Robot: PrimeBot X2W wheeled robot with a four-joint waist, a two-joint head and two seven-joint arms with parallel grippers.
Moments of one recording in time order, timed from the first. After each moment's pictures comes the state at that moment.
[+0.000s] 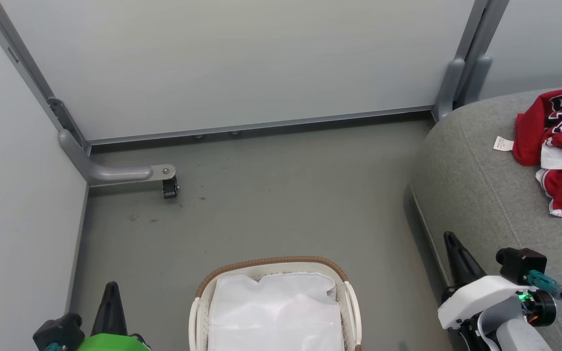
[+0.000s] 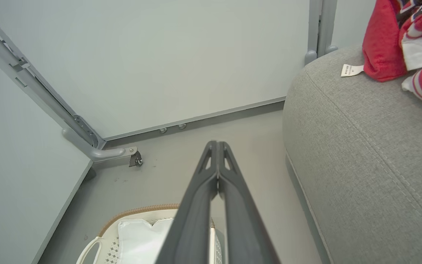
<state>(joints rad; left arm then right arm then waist) 0.03 0.04 0.04 0.36 -0.37 -0.07 -0.21 -0.15 -0.08 0.05 0.43 0.38 0.13 -0.21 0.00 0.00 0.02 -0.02</state>
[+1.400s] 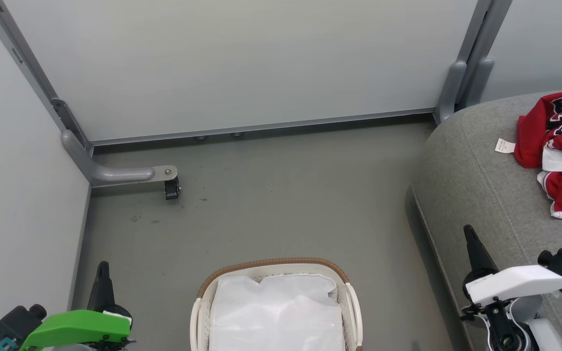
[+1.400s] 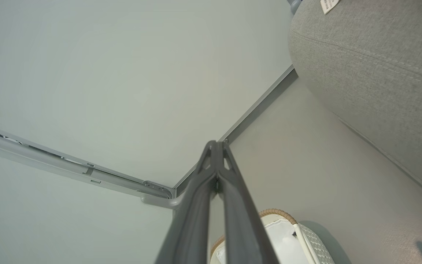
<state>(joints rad) -0.03 0.04 0.07 0.30 -0.98 -0.10 -0.05 -0.13 -0.06 -0.03 0.34 0.99 0.13 -0.05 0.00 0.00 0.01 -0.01</state>
